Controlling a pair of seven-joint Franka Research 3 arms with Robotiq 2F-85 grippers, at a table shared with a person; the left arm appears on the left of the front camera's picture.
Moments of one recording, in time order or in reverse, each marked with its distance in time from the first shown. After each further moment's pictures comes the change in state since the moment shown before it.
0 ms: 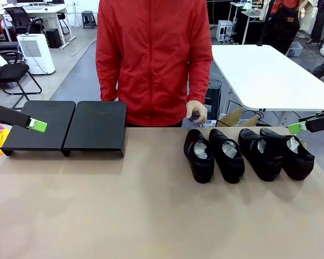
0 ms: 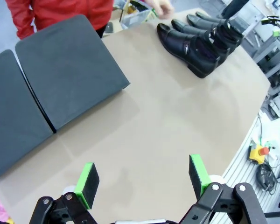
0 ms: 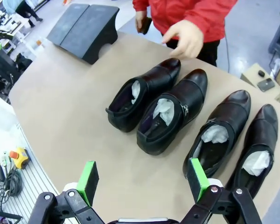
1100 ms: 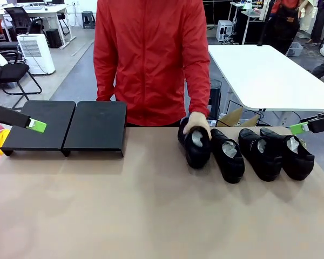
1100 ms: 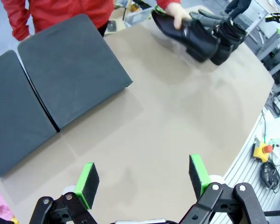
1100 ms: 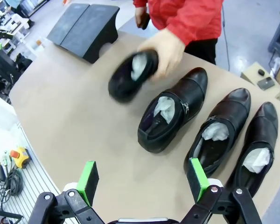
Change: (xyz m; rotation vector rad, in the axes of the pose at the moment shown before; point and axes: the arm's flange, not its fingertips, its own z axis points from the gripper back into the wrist) left arm 0.001 -0.003 0.002 0.020 0.008 -0.016; right arm -0.002 0.002 0.003 -0.002 0.003 -0.003
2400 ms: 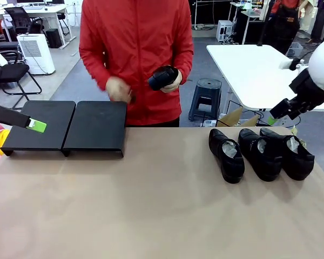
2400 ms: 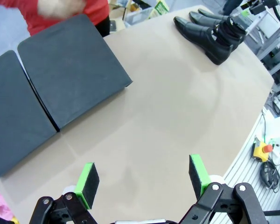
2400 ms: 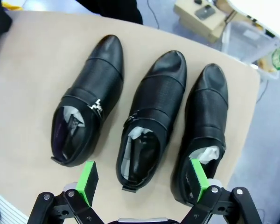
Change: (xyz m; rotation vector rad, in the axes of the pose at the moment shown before) left arm 0.000 0.000 0.000 0.000 0.001 -0.001; right arm 0.084 -0.067 -0.096 -0.385 0.370 -0.189
